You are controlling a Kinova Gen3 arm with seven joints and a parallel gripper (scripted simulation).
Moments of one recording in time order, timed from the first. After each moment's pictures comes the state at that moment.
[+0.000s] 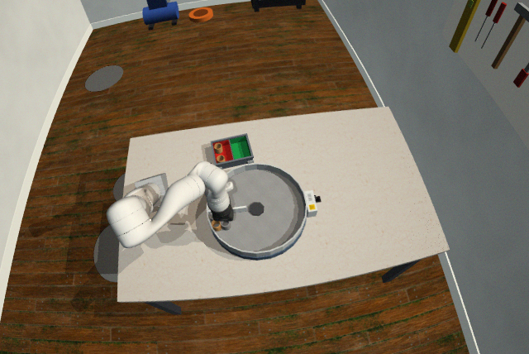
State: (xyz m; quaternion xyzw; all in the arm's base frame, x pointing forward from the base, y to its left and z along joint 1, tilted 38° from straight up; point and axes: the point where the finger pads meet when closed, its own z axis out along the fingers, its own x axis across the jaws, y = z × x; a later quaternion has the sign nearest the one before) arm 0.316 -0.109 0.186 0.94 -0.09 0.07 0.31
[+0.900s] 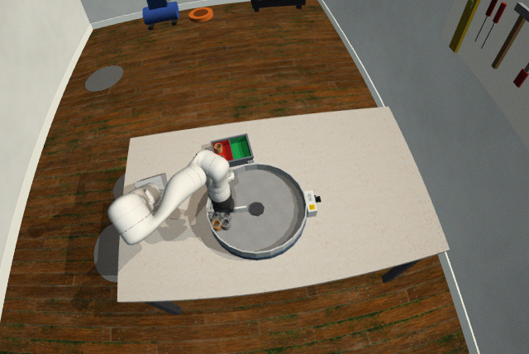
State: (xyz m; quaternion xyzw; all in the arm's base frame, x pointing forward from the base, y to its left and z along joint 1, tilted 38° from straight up) arm 0.323 -0.075 0.195 0.94 -0.09 0.07 0.31
